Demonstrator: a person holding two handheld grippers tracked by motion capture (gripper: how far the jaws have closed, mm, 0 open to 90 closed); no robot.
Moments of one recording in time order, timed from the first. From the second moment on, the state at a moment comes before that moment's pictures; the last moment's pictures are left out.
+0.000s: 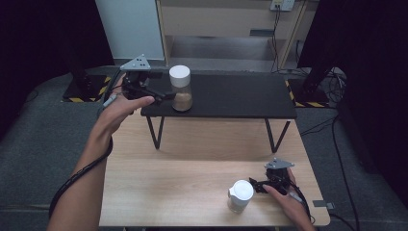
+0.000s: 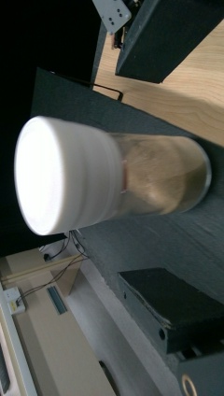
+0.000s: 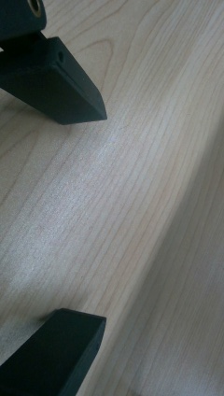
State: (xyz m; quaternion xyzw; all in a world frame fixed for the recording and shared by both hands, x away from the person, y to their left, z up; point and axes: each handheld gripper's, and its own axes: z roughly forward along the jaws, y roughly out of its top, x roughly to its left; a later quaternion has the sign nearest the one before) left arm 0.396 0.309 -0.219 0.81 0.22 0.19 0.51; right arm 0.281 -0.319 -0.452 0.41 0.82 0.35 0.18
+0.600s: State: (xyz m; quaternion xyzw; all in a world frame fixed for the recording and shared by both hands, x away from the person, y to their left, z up) left arm 0.332 0.305 -0.234 0.80 0.25 0.23 0.50; right arm 0.279 -0.318 -0.451 0.42 0.82 0.35 0.18
